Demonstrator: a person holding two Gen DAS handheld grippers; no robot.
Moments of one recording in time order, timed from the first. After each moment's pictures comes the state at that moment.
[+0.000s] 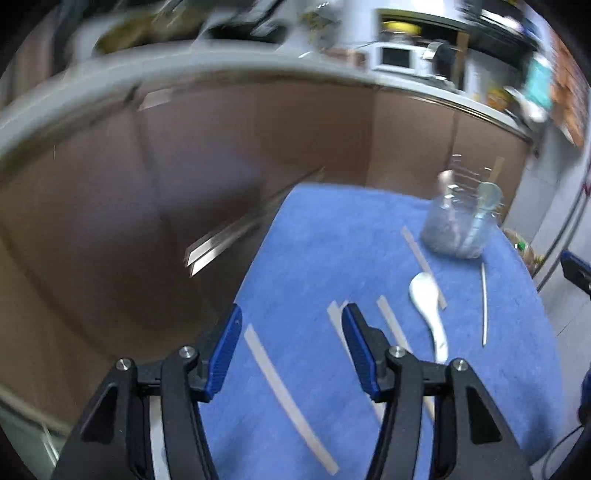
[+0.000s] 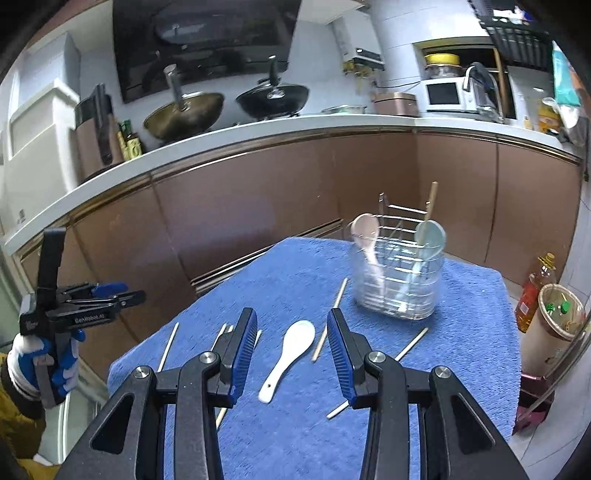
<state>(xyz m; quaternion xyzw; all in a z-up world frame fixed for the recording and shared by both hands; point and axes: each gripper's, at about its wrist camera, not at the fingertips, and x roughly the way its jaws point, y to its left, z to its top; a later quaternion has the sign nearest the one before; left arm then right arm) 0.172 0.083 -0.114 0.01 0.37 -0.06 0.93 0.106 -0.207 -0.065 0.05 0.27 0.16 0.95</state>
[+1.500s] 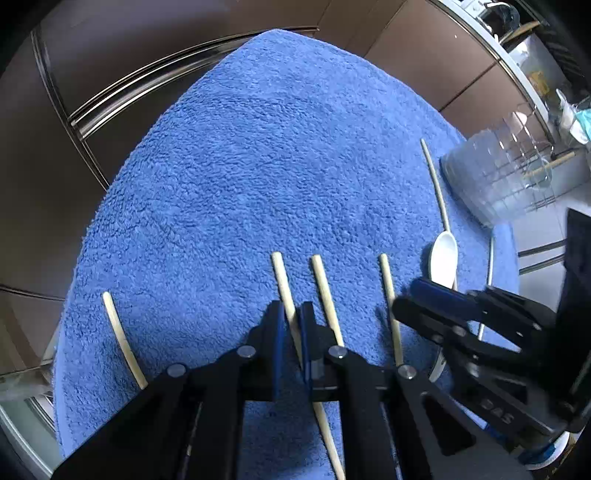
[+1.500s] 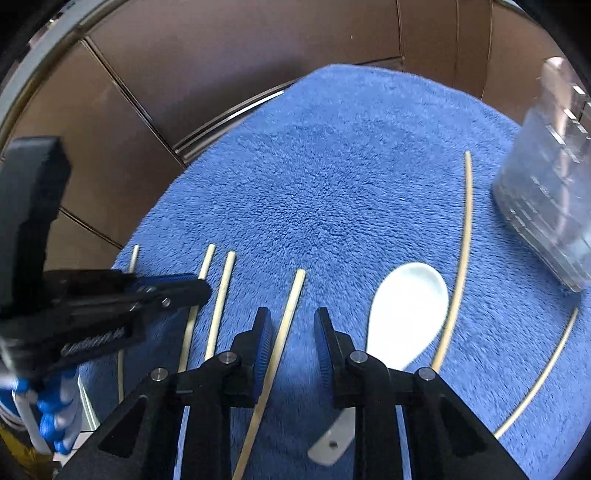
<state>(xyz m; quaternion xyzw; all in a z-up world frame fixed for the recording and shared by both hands) 0.299 0.037 -0.231 -0.11 0.61 -0.14 0.78 0.281 -0.089 -0.196 0.01 0.57 0.20 0.80</state>
